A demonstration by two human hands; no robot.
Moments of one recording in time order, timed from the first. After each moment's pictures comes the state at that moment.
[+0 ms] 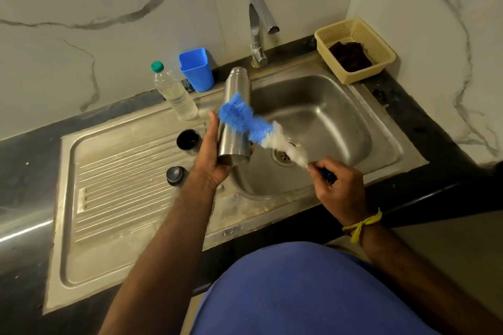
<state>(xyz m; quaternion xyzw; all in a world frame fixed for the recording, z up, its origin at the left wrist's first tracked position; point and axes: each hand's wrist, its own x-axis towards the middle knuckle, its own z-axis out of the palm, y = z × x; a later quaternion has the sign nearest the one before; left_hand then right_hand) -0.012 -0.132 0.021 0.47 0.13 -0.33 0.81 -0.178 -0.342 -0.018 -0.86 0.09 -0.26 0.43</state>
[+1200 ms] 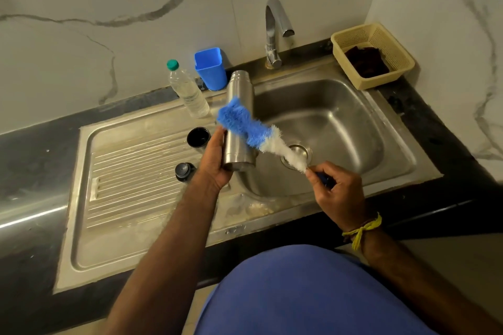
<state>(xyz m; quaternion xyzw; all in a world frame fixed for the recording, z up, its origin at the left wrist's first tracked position) -0.016 -0.124 0.019 0.52 0.15 -0.29 0.79 -0.170 -0.336 -0.013 -0.86 0.05 -0.24 0.46</state>
